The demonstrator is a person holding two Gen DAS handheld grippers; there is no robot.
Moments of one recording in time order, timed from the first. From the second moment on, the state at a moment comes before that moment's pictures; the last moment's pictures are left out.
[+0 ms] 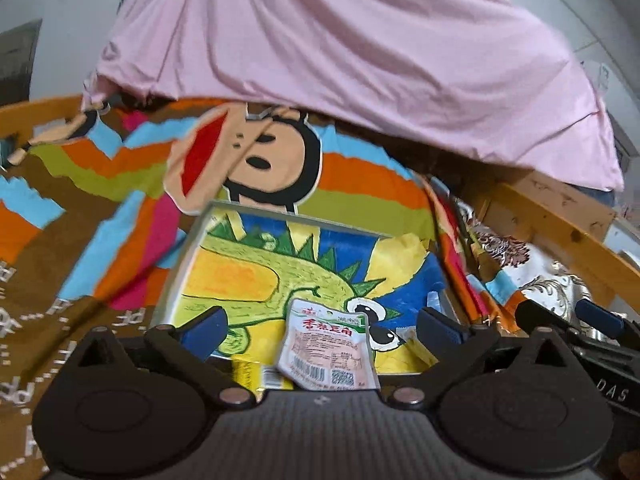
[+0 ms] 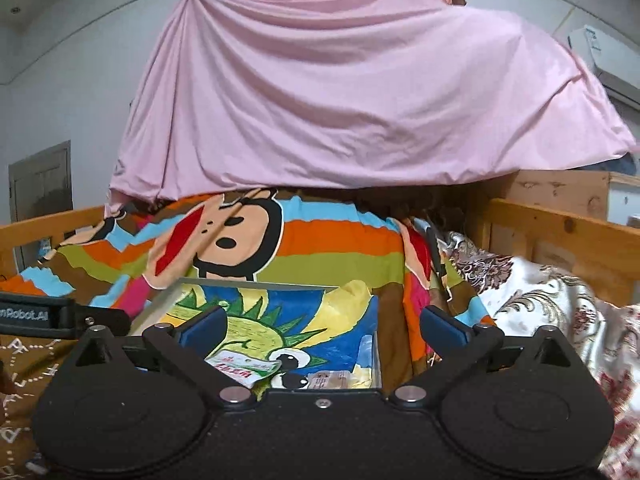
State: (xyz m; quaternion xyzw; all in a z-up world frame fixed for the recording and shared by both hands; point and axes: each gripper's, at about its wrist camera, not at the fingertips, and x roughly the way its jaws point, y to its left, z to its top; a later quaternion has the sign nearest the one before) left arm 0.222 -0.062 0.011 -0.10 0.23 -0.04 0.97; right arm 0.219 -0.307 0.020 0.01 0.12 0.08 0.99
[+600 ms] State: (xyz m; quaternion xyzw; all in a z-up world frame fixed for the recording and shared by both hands) left arm 0.109 -0.025 0.014 -0.07 0.22 -0.03 0.97; right arm 0.103 -0.261 0.015 0.06 0.16 0.05 0.98
